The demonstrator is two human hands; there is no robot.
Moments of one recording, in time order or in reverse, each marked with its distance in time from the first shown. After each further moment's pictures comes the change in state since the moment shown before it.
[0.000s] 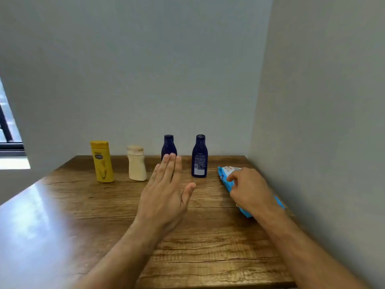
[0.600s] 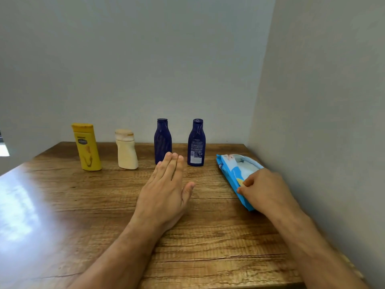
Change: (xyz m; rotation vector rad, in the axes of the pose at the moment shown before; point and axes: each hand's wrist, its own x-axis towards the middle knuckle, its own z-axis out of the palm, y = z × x) left_hand 0.000 0.000 0.036 -0.061 -0.056 0.059; right_hand -0.001 0.028 0.020 -0.021 -0.070 0.323
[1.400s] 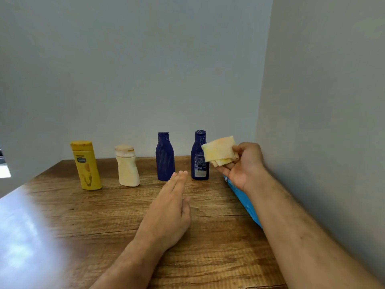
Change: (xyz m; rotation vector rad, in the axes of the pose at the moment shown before) left_hand 0.010 -0.006 0.004 -0.338 -0.031 -0.070; right_hand 0.062 -0.070 -0.007 1.884 -0.317 0.273
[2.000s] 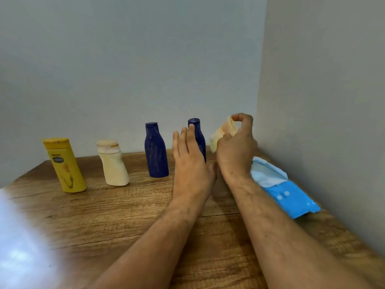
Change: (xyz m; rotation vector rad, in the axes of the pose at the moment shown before) left_hand 0.092 0.037 0.054 -0.172 0.370 -0.033; right_hand 0.027 0.028 0.008 -0.793 0.356 -0.815
